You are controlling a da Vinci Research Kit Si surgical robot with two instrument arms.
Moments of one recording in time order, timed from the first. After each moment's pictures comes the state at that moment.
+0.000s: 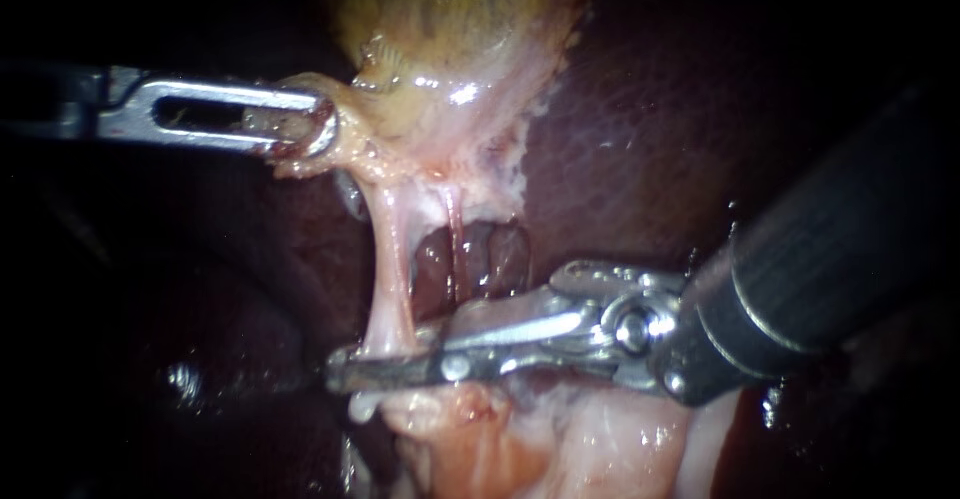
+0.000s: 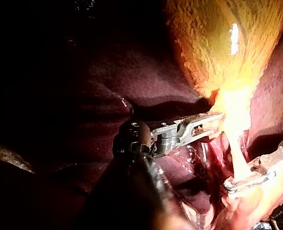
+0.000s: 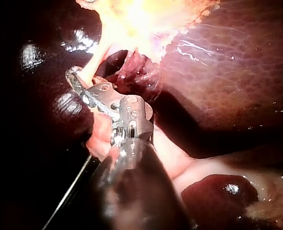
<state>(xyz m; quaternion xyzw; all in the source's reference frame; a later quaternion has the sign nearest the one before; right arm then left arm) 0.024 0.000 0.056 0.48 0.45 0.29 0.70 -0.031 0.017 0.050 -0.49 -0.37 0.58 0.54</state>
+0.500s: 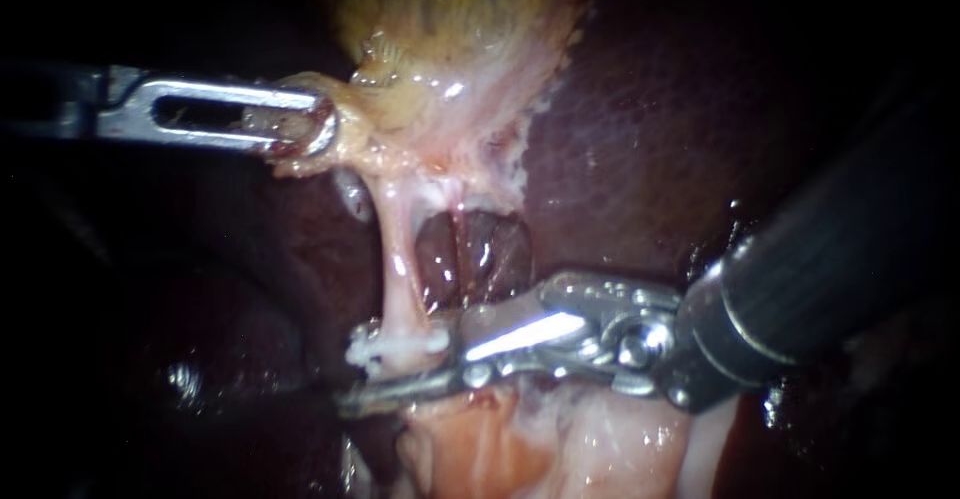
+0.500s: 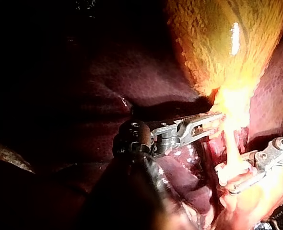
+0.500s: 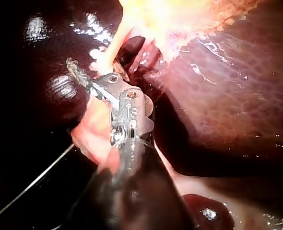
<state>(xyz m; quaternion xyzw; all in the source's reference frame) 0.024 0.000 0.059 0.36 0.52 0.23 0.74 -0.030 0.017 0.050 -0.49 -0.37 0.58 0.54</state>
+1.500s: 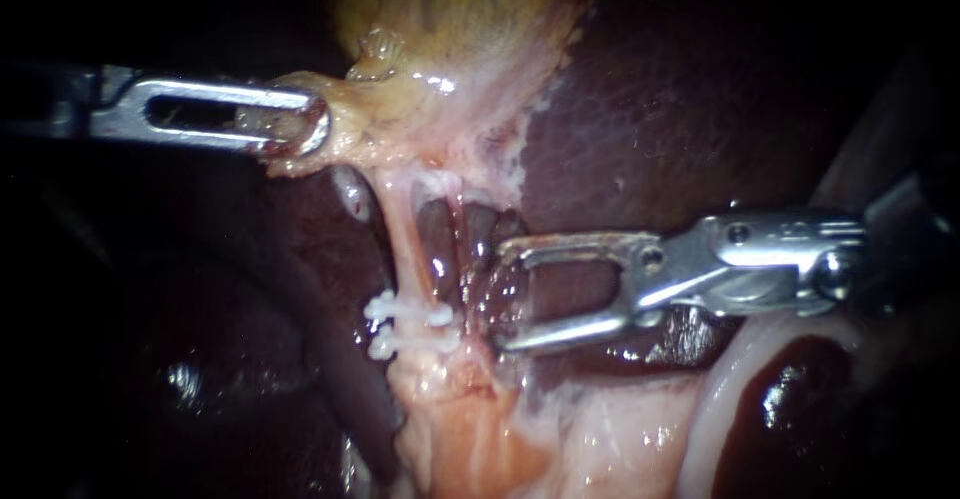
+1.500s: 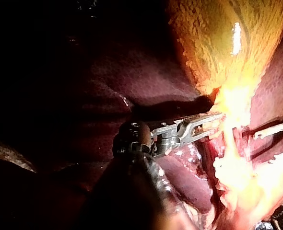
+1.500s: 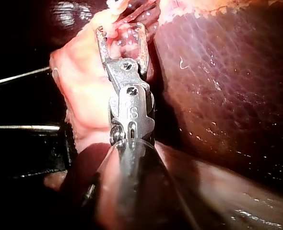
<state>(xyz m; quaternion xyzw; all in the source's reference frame) 0.010 0.004 0.056 0.24 0.57 0.12 0.77 -0.030 0.017 0.050 -0.49 -0.37 0.58 0.54</state>
